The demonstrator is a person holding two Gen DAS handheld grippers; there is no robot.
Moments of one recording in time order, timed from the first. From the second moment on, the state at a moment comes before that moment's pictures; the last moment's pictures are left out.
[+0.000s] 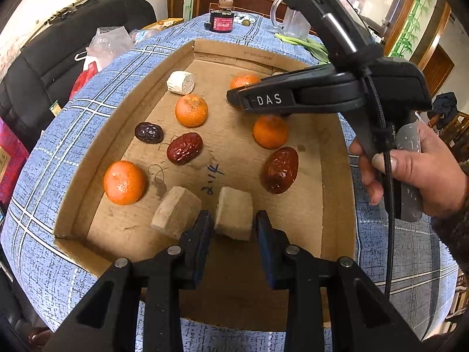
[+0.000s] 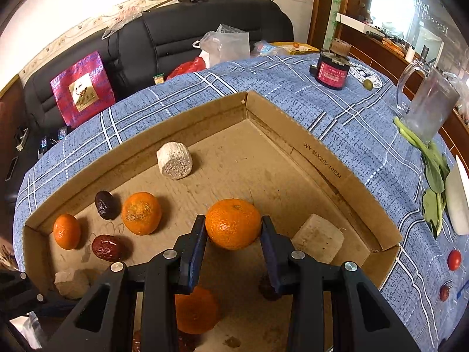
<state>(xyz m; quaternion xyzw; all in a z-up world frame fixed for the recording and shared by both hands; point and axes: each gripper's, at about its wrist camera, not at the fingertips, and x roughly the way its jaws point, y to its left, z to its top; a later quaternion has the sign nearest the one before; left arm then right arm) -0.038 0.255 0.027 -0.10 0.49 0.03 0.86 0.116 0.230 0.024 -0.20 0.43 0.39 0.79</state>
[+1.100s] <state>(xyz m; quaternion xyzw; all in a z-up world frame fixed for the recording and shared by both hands) -0.050 0.272 0.066 -0.05 0.40 0.08 0.91 -0.007 0.082 0.088 -0.10 0.41 0.18 0.89</state>
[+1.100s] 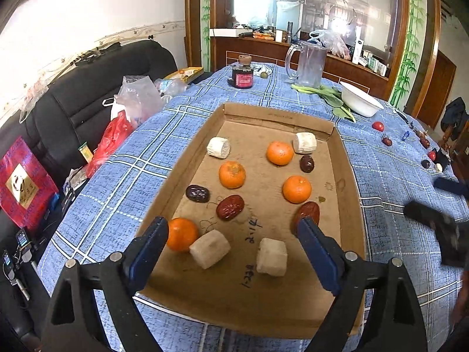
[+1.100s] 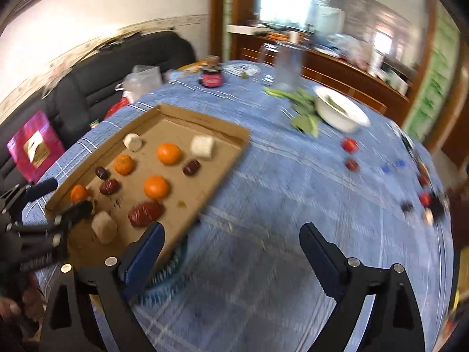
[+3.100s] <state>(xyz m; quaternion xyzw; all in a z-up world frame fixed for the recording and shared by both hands) -0.149 0.247 0.083 -0.06 0.33 0.13 0.93 -0.110 0.066 0.078 -0.09 0.34 0.14 0.93</state>
